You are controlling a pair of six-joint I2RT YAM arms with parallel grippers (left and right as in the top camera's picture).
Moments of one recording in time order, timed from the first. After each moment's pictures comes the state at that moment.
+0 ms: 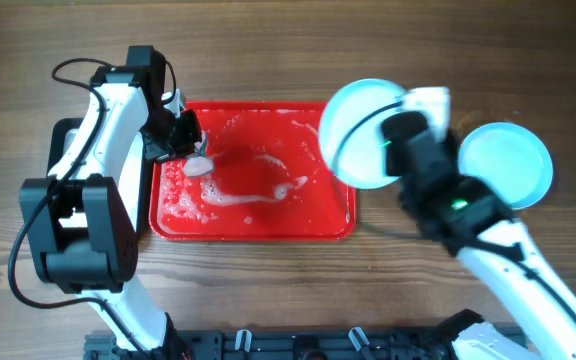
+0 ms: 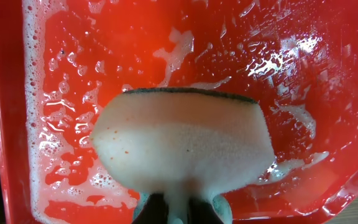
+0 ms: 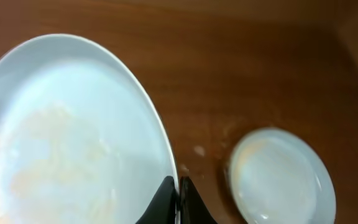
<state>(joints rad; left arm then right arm) -0.01 1.93 1.47 -1.12 0.25 -0.27 0.46 1.19 1.02 -0.65 0.58 0.28</state>
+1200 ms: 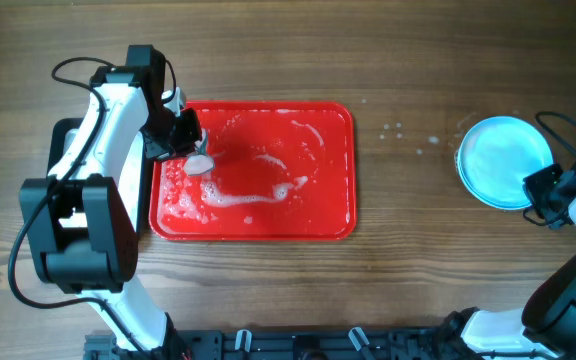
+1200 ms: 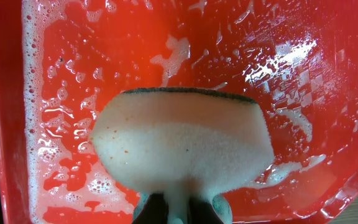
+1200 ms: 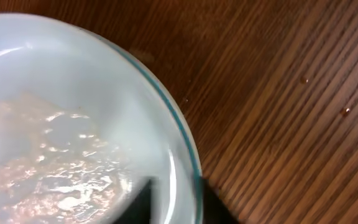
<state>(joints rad) -0.01 1.93 1.47 -1.10 0.25 -0.27 -0.65 1.62 0.89 -0.46 -0.03 0.47</state>
